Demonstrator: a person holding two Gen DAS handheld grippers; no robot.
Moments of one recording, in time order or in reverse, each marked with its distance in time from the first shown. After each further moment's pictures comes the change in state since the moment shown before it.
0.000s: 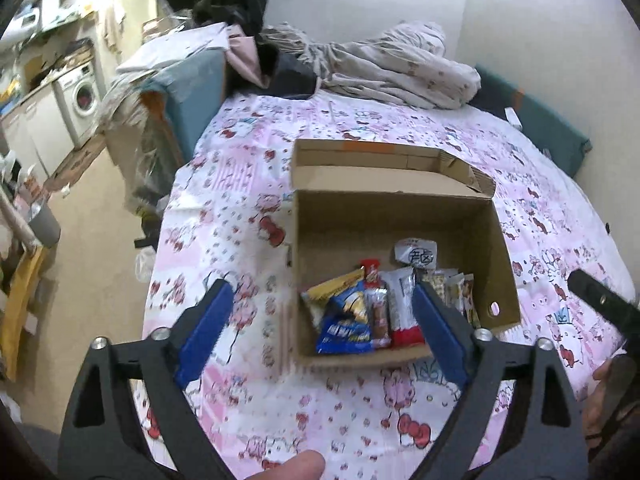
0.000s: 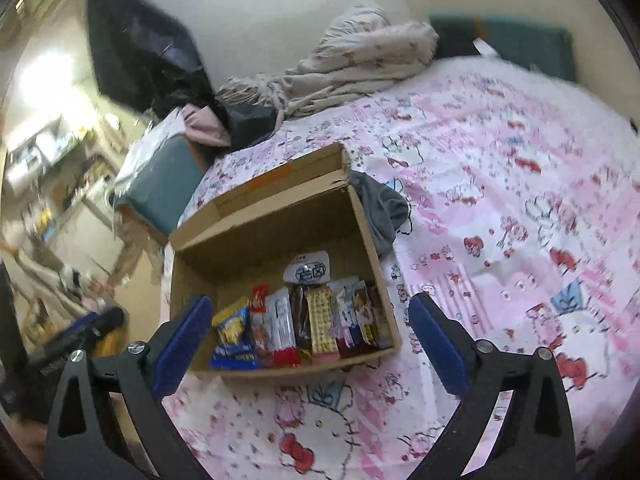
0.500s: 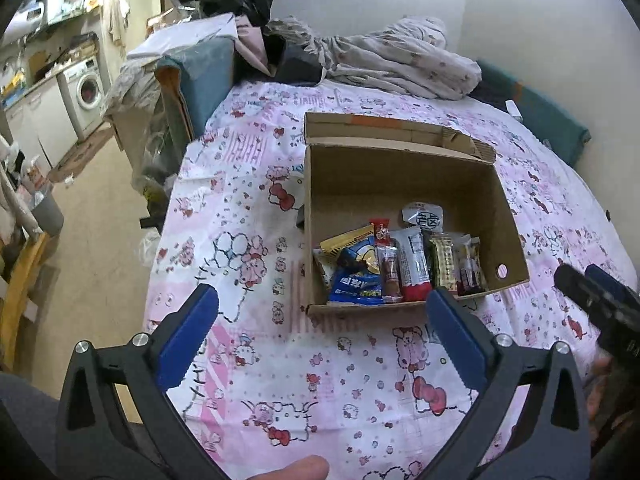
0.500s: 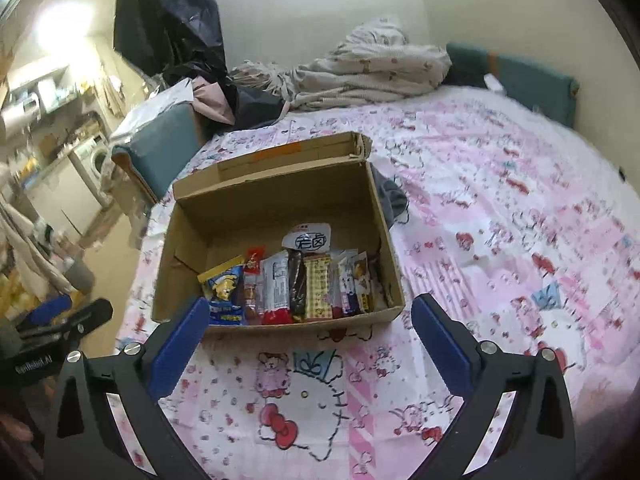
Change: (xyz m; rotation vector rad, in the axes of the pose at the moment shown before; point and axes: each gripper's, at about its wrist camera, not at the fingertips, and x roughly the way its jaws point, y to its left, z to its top) left arm -0.005 0.007 -0.051 -0.006 0.015 -0.002; right arm -0.004 0.040 -0.045 -0.152 -0.017 -0.108
